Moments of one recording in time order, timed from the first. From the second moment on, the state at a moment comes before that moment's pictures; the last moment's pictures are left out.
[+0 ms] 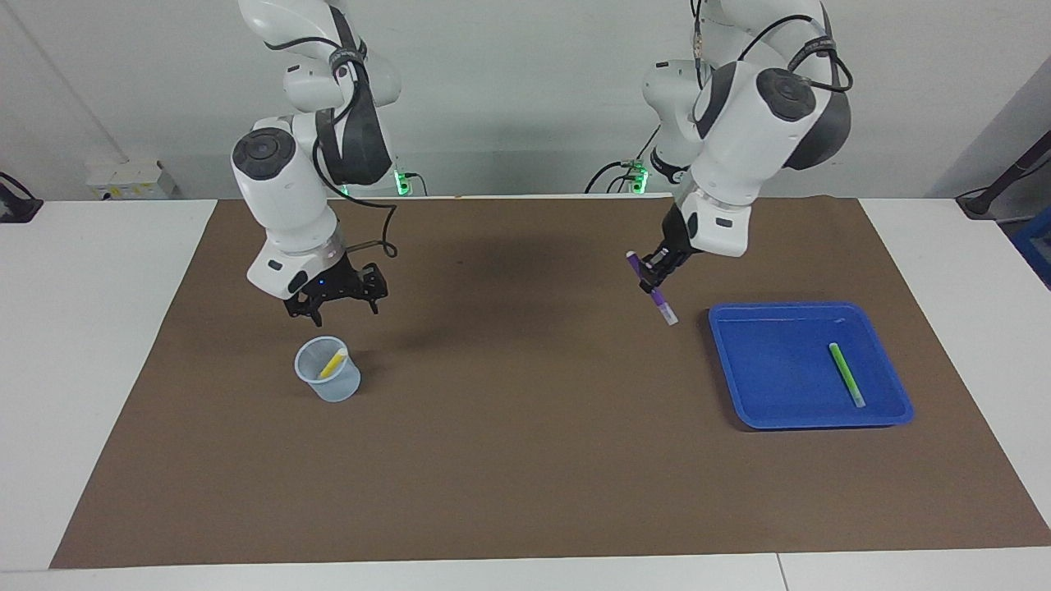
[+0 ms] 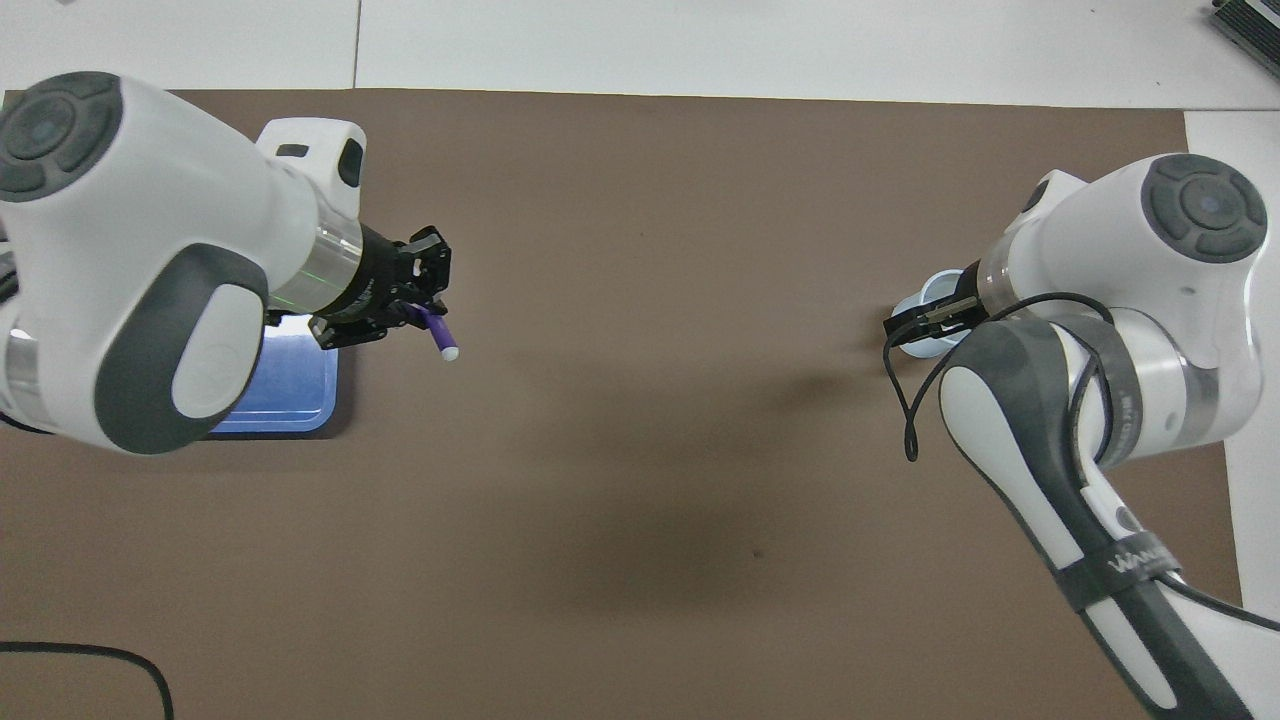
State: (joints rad) left arm -0.11 0.14 -0.21 -1.65 -0.17 1.82 -0.80; right arm 0.14 0.15 0.00 -1.86 -0.05 2.02 -0.11
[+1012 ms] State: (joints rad) left arm 0.24 0.17 -0.21 -1.78 -0.10 2.01 0.05; right arm 0.14 0.27 0.01 -1.87 -0.16 2.16 -0.19
